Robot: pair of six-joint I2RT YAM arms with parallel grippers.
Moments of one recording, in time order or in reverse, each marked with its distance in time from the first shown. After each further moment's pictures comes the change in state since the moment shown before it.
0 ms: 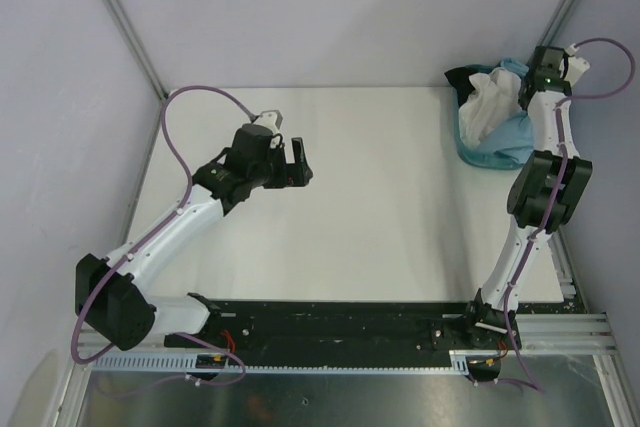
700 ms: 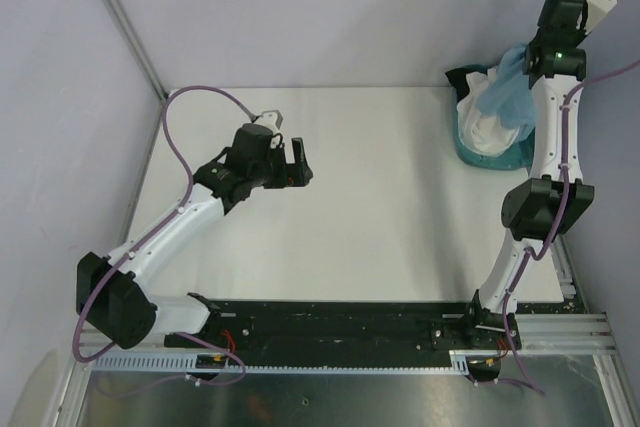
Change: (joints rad) left arm 0.006 0.006 0.000 0.000 0.010 -0.001; right arm 0.103 -0.138 0.317 -0.068 0.065 -0.064
